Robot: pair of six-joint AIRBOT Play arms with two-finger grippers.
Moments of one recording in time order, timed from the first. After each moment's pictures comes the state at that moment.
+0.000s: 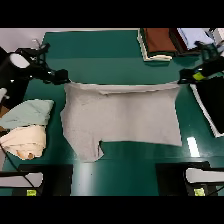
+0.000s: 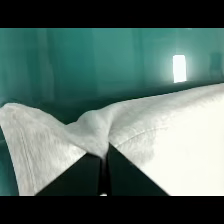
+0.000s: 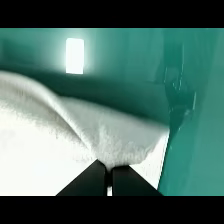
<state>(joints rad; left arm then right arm) -0.01 -1.47 1.37 1.05 -0.97 -1.39 -0.14 -1.50 1.55 -1.30 1.35 1.43</state>
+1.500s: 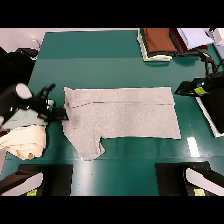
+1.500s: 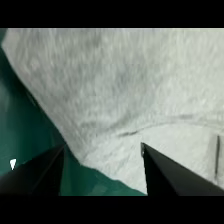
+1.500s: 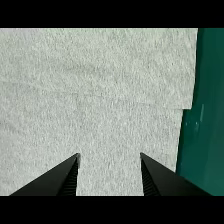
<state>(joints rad) -0.01 -1.12 0.82 1.23 -1.24 -1.49 -0.17 -1.13 1.15 -1.23 1.28 1.41</state>
